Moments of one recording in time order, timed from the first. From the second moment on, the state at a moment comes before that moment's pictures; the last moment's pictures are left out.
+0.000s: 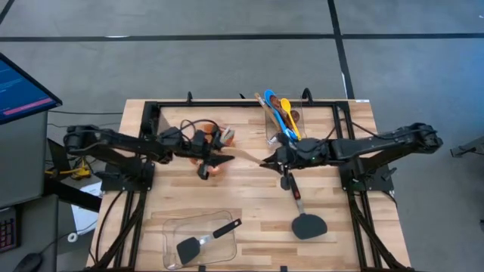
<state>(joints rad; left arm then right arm) 0.07 1.36 0.59 1.03 0.24 -0.16 0.13 1.24 0.84 0.03 0.12 0.02</state>
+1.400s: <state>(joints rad) 0.14 0.77 0.16 1.03 0.24 -0.17 -0.46 1.34 0.84 -0.08 0.43 0.32</state>
